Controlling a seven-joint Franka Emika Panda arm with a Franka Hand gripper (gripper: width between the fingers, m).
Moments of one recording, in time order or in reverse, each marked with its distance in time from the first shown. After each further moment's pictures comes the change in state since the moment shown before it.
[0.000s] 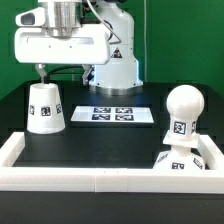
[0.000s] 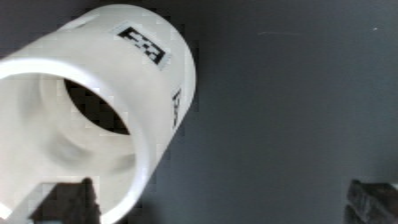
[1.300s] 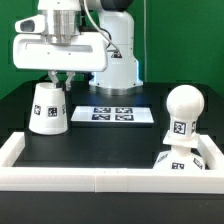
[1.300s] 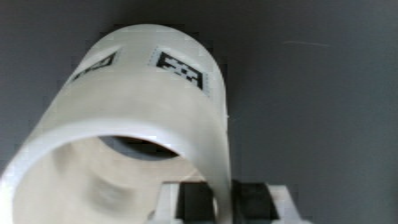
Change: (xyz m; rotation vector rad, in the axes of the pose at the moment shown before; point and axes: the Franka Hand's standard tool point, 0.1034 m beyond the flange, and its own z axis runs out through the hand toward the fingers) arm -0.002 0.004 0.010 -0.017 0.005 -0.030
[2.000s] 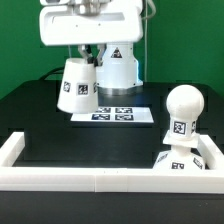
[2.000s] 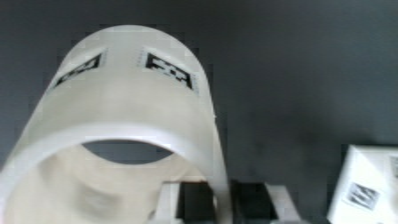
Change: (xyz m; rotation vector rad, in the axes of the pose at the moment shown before) arm 0.053 -0.091 -0.074 0.098 -0.012 0.113
